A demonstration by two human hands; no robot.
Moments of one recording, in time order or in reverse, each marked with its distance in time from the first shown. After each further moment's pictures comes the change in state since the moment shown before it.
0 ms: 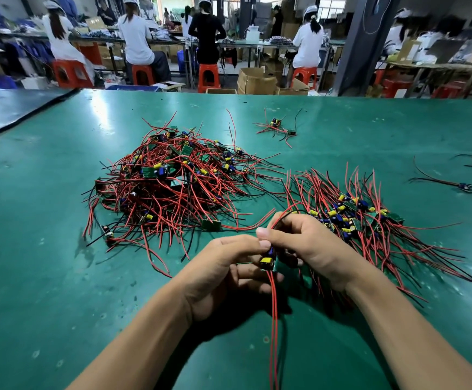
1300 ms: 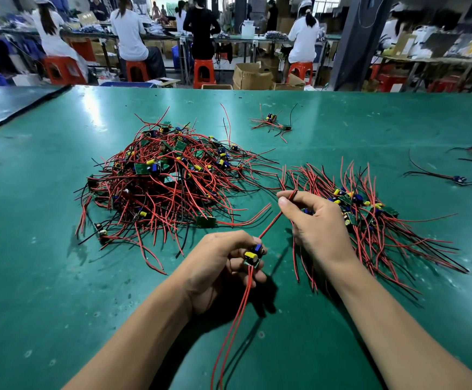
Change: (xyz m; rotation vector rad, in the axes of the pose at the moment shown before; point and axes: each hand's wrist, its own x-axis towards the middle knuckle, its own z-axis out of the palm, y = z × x) left_hand 0.005 -0.001 0.006 0.067 0.183 -0.038; right_hand 0.023 0.031 -0.015 -0.136 0.600 -0.253
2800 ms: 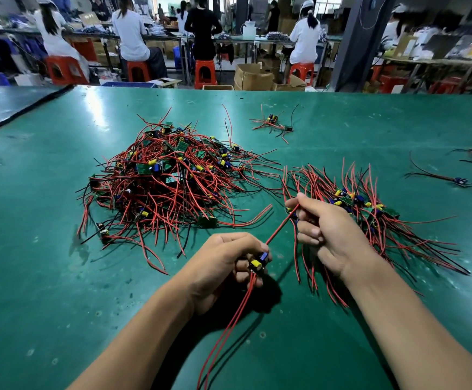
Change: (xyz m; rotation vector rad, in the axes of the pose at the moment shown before) left_hand 0.000 -0.002 0.001 0.024 -0.061 0.035; right_hand 0.007 -0.019 -0.011 0.554 -0.100 0.534
